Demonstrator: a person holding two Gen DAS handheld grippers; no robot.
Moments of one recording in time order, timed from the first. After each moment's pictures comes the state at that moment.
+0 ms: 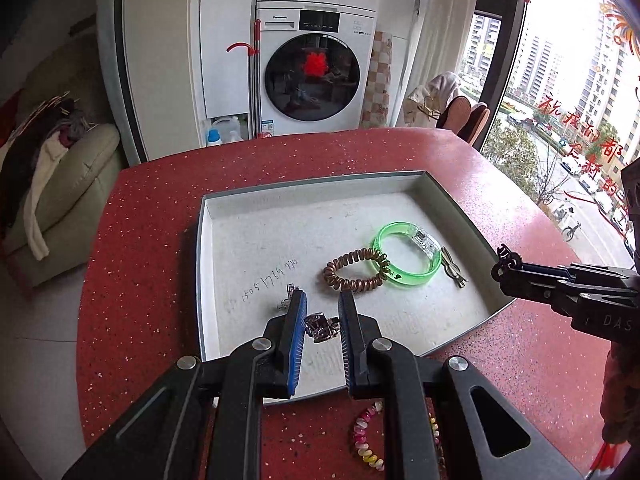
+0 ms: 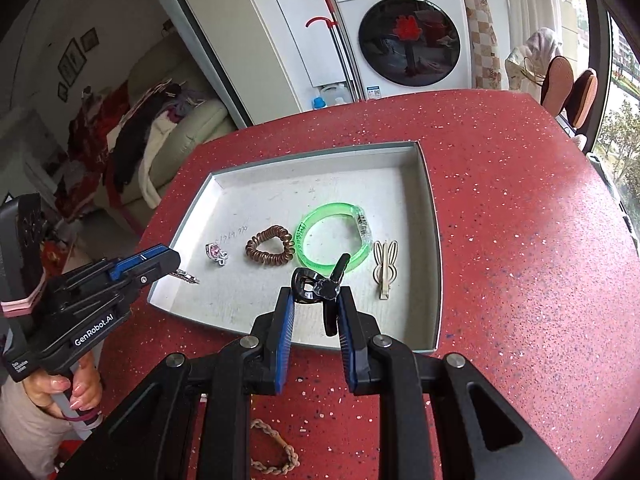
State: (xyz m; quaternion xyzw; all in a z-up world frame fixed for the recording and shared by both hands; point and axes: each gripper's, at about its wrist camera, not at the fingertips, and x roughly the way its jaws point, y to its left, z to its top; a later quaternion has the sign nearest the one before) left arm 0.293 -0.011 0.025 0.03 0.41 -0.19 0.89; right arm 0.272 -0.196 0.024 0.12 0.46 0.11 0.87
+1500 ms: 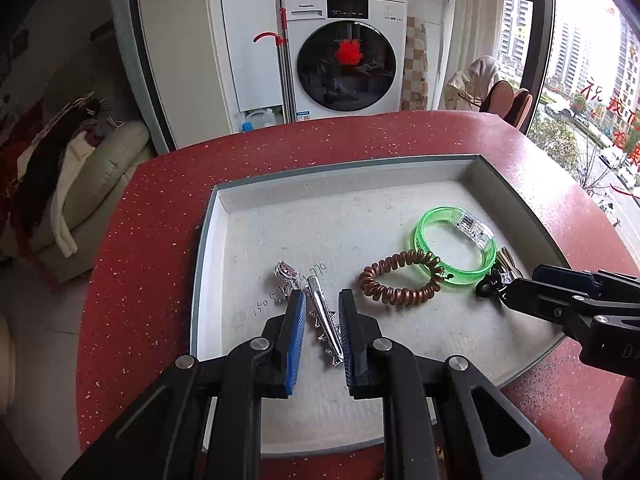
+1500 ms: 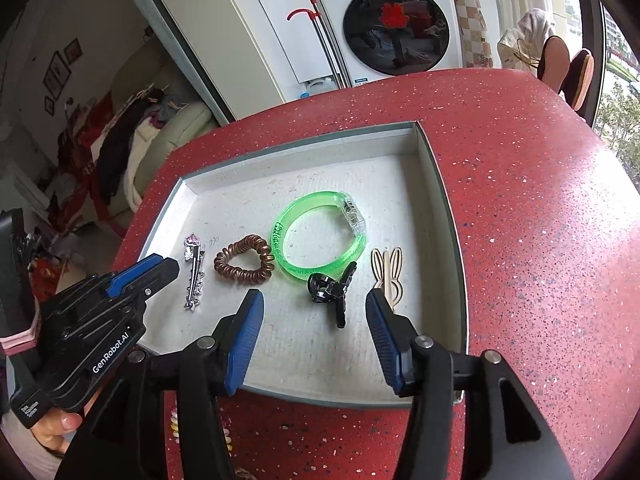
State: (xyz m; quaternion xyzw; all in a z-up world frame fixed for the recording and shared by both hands) left arm 0.313 -0.027 -0.011 0.06 0.41 -0.11 0.90; right arm 0.299 -0.191 -0.011 0.14 0.46 0.09 0.87
